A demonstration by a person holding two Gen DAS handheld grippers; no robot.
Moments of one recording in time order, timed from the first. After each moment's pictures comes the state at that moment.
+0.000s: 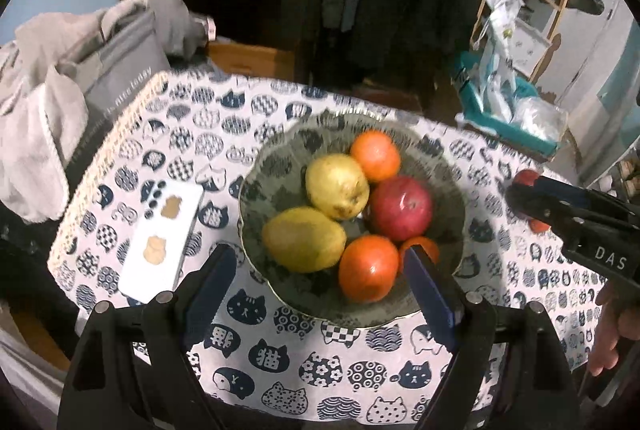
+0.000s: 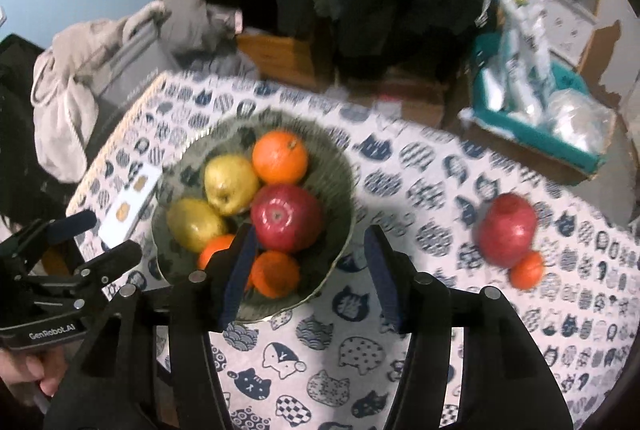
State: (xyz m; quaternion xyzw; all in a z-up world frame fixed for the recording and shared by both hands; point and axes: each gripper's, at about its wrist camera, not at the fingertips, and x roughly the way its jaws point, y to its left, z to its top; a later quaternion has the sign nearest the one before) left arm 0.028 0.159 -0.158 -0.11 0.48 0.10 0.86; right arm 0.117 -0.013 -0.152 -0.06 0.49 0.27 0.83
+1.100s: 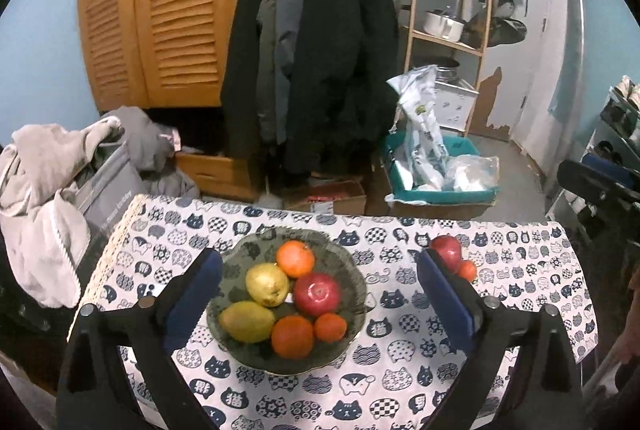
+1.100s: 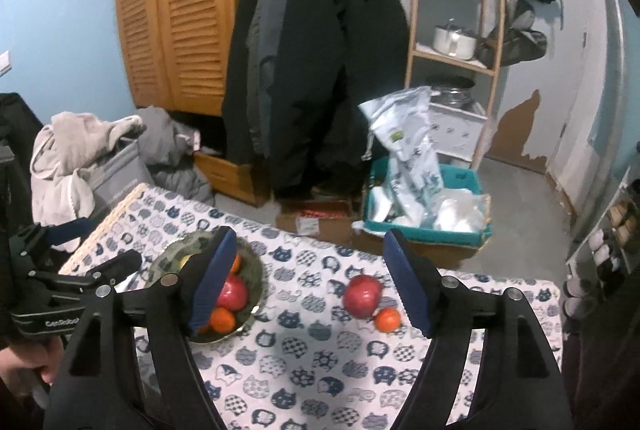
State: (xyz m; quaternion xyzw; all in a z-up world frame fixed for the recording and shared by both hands) left arm 0.013 0.075 -0.041 -0.05 0.35 0.04 0.94; right arm 0.053 -0.120 0.003 -0.06 0.31 0.19 0.93
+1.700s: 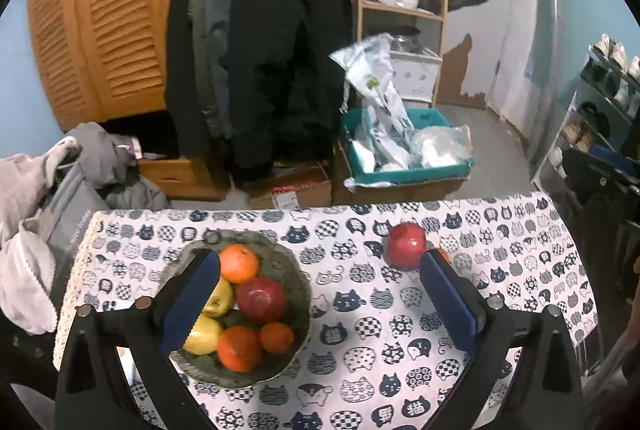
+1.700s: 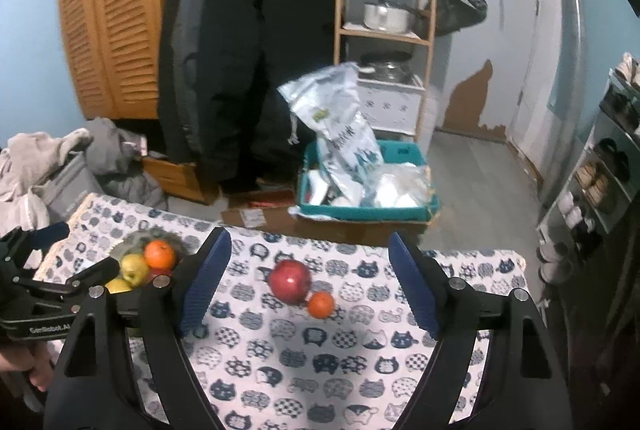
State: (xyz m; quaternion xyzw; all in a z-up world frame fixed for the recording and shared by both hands) left arm 0.060 -0.002 -0.061 0.00 0.38 -0.01 0.92; right arm 0.077 -0.205 -0.016 -0.04 0.33 0.11 0.94
